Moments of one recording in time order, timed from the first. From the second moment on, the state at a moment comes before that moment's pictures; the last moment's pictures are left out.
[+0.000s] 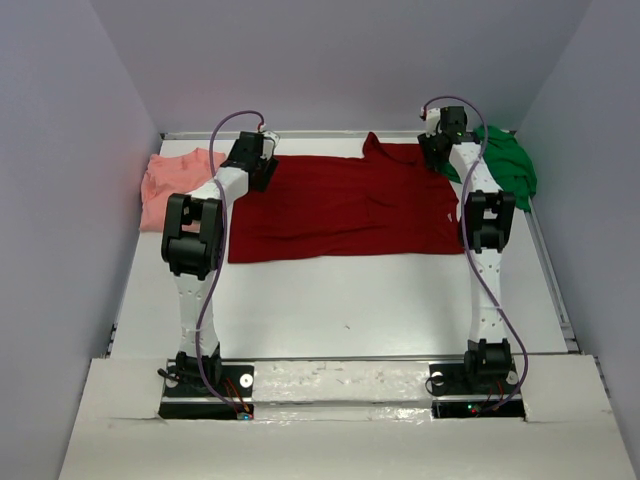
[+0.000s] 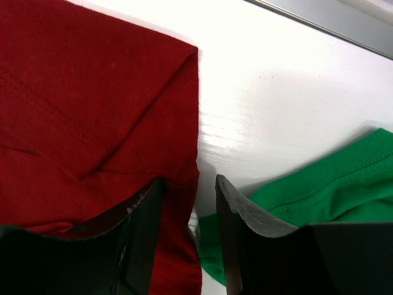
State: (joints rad) left arm -0.20 2.15 1.61 -0.20 -0.29 0.36; right arm 0.01 2.67 2.51 -0.66 -0.06 -0.32
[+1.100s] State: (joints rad) left arm -0.13 2.21 1.70 -0.16 -0.23 0.32; right arm 0.01 2.65 2.46 -0.64 -0.07 -0.34
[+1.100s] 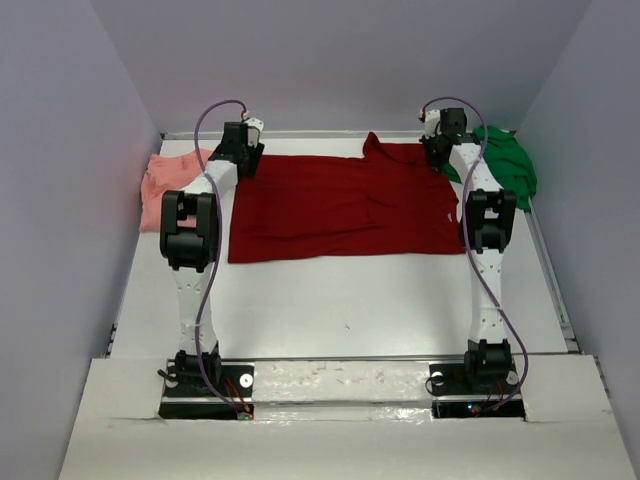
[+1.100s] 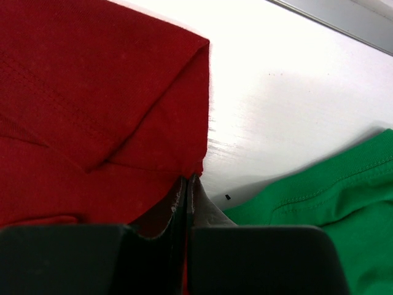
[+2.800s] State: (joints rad) left arm -0.06 2.63 2.30 -0.32 0.01 0.06; right arm 0.01 2.64 2.43 -0.62 -0.08 -0.37
